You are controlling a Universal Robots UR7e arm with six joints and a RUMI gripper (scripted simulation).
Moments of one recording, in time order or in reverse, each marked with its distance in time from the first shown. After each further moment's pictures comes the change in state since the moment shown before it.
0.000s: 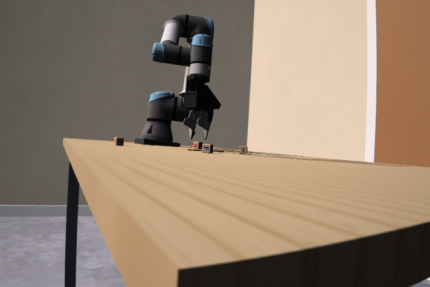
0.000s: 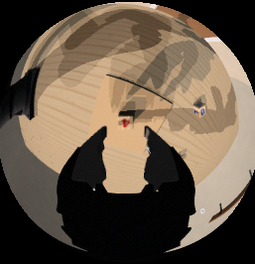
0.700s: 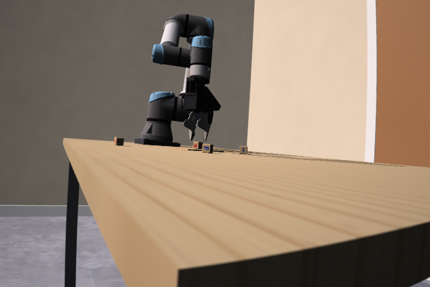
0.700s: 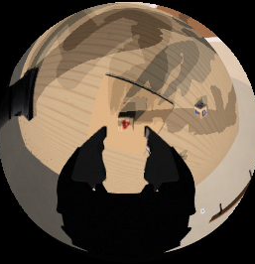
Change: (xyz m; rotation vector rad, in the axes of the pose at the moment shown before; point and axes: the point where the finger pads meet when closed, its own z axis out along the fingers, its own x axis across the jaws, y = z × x) arm 0.000 0.000 0.005 -0.001 0.001 0.000
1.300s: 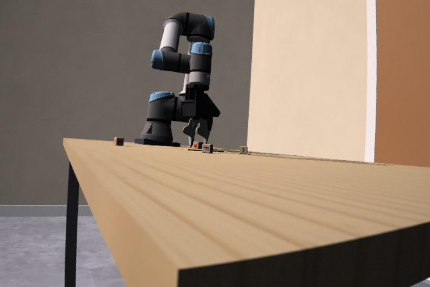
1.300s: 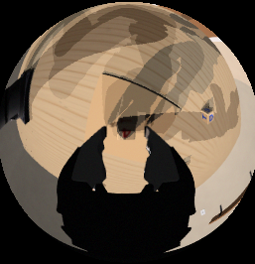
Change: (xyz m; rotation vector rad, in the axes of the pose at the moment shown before) arm -0.001 -0.001 0.024 0.003 -0.003 0.000
